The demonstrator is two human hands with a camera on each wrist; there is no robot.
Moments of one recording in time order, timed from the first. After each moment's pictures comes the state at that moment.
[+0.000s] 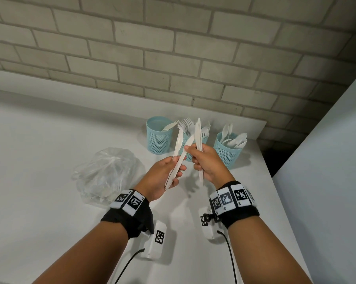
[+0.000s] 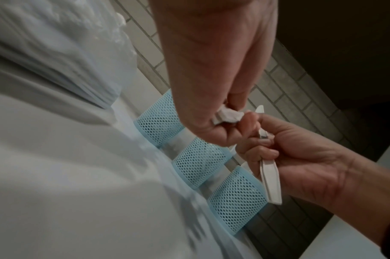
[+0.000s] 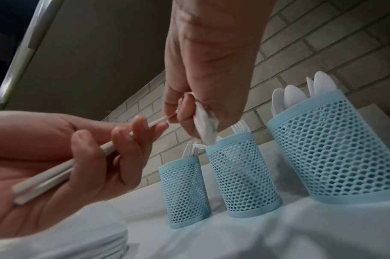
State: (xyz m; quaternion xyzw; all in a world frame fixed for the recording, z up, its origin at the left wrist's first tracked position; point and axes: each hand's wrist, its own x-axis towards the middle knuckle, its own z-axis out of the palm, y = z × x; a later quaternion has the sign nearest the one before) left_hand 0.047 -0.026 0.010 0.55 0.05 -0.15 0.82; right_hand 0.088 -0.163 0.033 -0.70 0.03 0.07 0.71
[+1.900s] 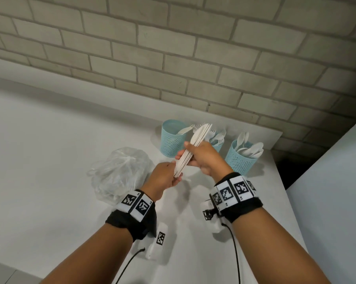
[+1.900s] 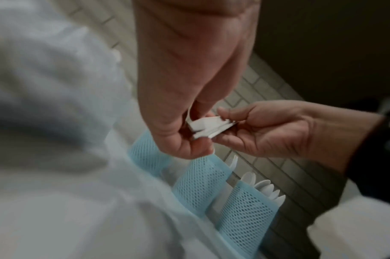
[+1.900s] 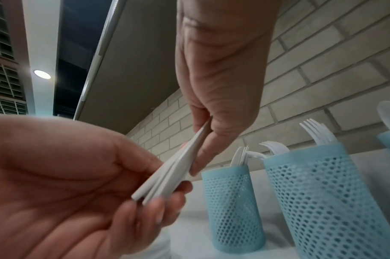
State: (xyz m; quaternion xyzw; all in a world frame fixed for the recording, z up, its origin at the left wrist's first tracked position) left_hand 0.052 -0.006 0.011 0.65 0.16 -0.09 0.74; right_hand 0.105 -0.112 0.053 -0.71 0.00 0.15 0.68
